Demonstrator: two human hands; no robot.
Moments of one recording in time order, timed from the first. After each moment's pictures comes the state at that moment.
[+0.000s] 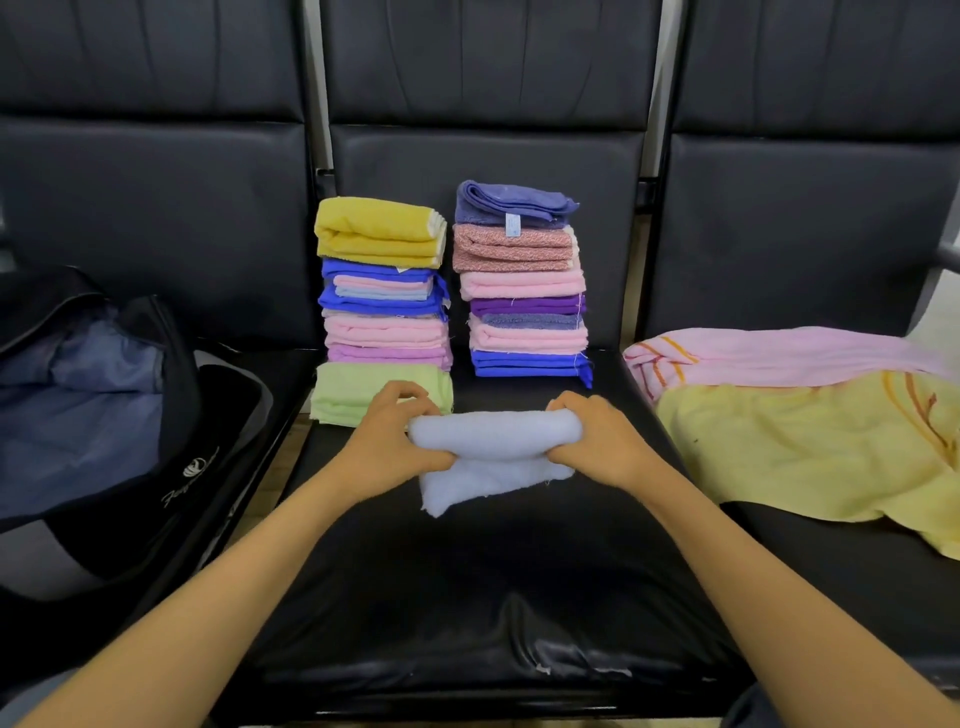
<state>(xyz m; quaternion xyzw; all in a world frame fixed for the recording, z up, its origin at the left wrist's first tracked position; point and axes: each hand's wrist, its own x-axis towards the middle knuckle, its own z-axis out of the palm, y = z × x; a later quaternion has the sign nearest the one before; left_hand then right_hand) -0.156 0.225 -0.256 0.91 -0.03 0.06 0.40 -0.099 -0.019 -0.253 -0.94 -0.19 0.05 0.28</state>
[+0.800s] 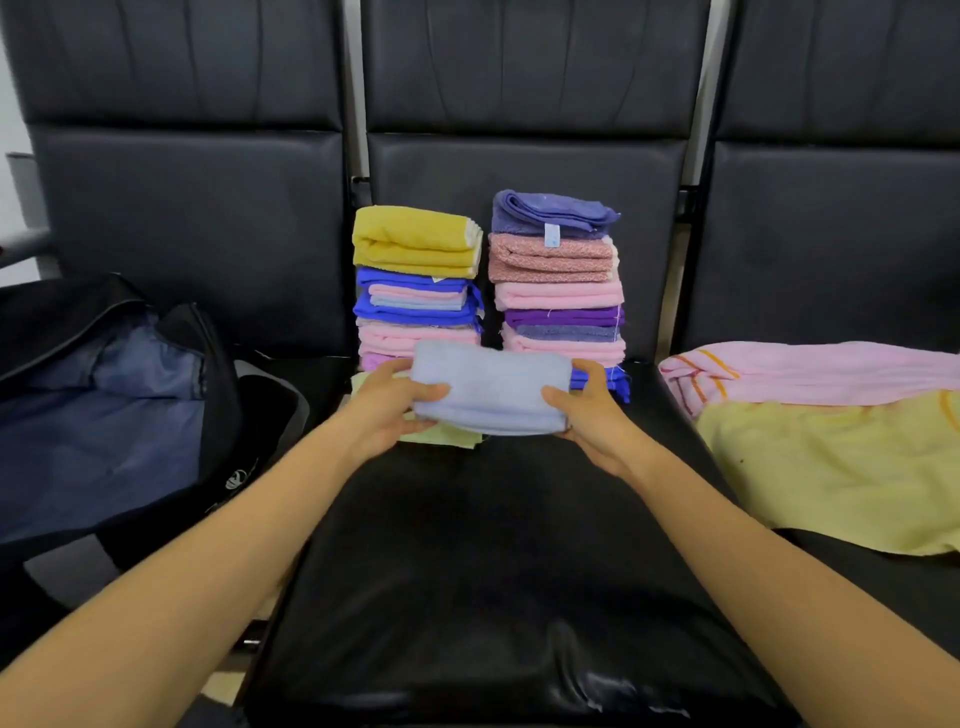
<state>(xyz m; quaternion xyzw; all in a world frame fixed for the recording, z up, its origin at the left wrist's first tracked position) -0.105 0.267 -0.235 0.62 0.17 -0.01 0.77 -0.060 0.038 -0.252 -0.69 -0.03 0.14 0.71</state>
